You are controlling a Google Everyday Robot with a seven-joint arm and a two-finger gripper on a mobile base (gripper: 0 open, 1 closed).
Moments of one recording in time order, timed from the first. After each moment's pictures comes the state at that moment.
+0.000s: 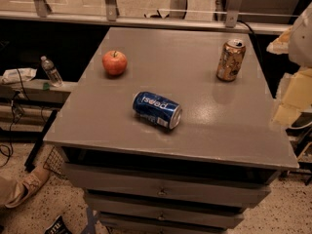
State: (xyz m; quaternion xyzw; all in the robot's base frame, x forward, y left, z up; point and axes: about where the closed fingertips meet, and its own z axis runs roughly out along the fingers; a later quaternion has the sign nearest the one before) arm 0.438 -0.217 0.976 -0.60 0.78 -0.03 0.16
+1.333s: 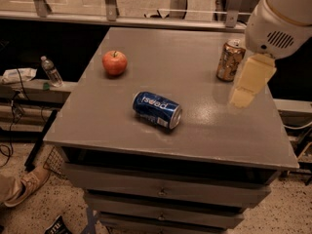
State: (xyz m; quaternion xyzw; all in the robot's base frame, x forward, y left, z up) arm 0.475 -0.167 0.970 -0.57 0.81 -0.01 0.15
